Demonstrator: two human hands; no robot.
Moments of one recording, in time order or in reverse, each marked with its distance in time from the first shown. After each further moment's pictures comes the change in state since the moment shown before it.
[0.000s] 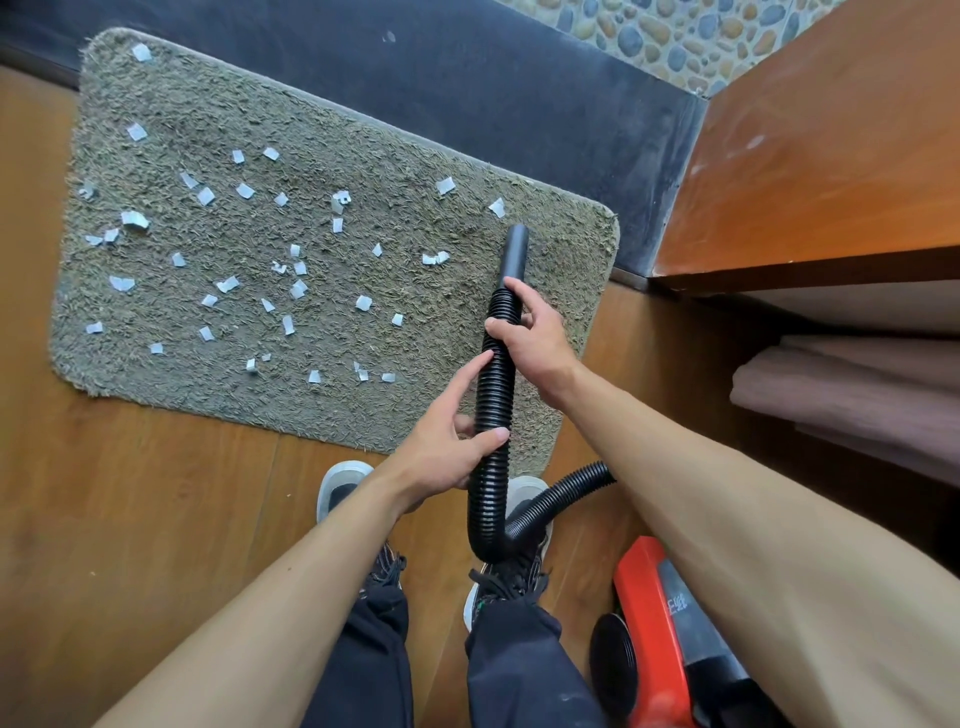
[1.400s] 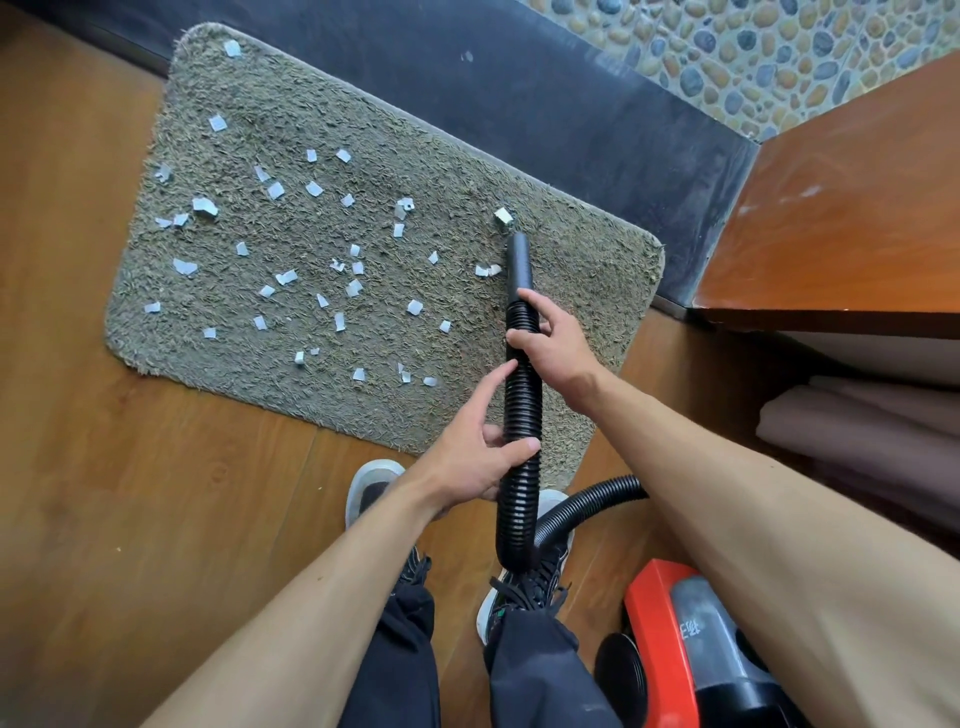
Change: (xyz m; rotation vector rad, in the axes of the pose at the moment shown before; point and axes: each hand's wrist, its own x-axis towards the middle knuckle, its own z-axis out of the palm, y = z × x) left_hand -0.019 0.001 -0.030 -0.130 -0.027 -0.009; right_hand -0.002 -0.024 0.039 -0.204 -0.087 0.029
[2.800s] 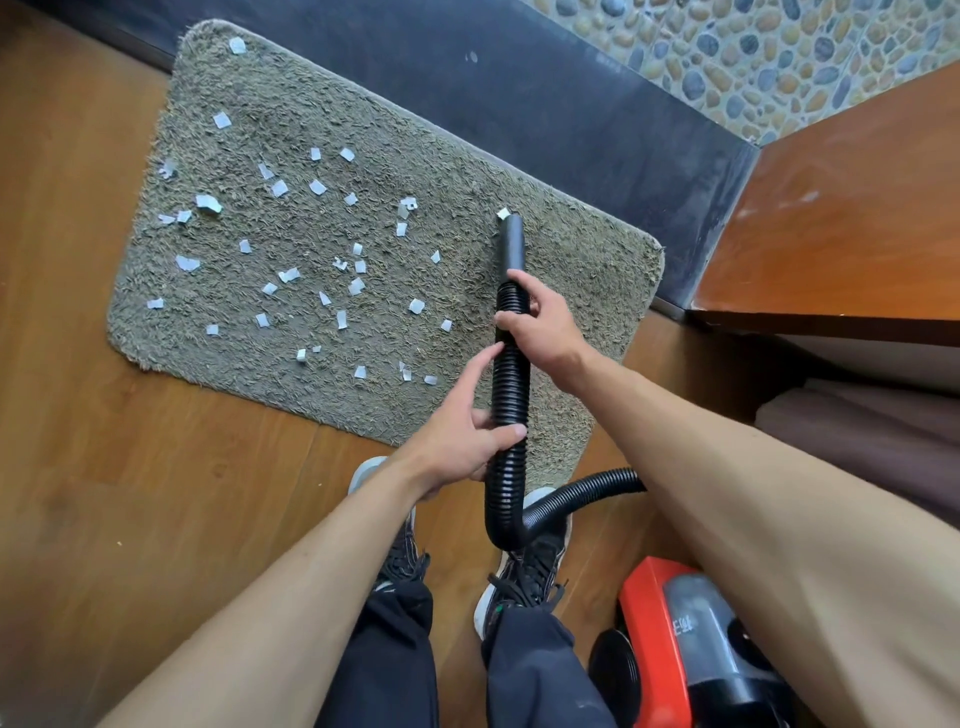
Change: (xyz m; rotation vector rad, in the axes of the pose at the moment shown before) left_hand -0.002 0.017 -0.014 0.033 0.032 -0.012; right_hand 0.015 -0.017 0.012 -0.090 0.011 -0.016
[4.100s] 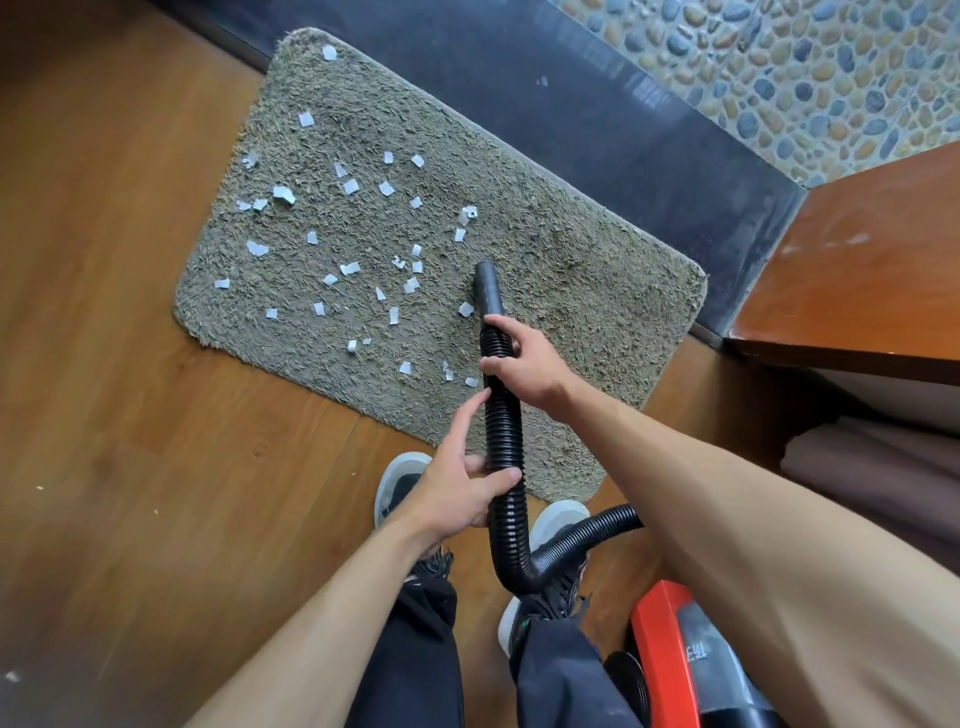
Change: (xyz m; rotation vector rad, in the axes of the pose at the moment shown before) left_hand -0.044 -0.055 -0.019 -0.234 0.124 0.009; right_hand -0.024 -0.006 0.066 -0.250 -0.201 0.004
